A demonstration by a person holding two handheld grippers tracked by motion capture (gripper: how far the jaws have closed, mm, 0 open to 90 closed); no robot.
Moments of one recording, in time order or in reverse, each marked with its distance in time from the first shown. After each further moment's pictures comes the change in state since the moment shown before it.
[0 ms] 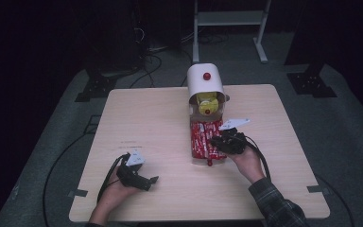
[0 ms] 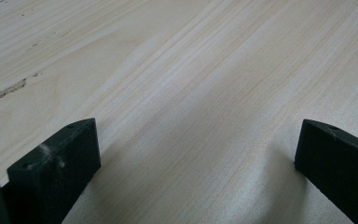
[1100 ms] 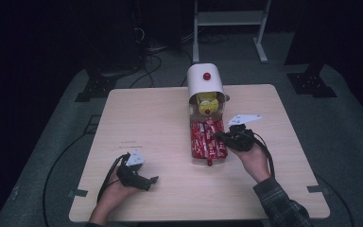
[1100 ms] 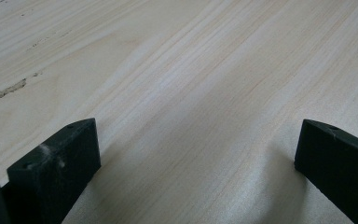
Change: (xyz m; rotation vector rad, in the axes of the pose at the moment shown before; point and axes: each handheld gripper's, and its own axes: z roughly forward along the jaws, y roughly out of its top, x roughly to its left) left arm 0.000 0.000 0.000 -0.003 0.001 -0.002; right arm -0.004 0.009 -0.033 -0.082 0.010 0.030
